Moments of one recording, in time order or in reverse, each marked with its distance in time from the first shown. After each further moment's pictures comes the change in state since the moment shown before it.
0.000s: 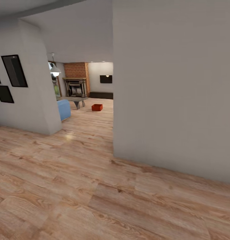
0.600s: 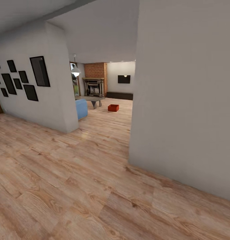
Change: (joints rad) left arm 0.000 0.002 0.000 0.000 -0.003 0.009 0.000; right arm 0.000 0.002 0.002 0.000 0.000 0.000 0.000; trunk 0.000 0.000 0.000
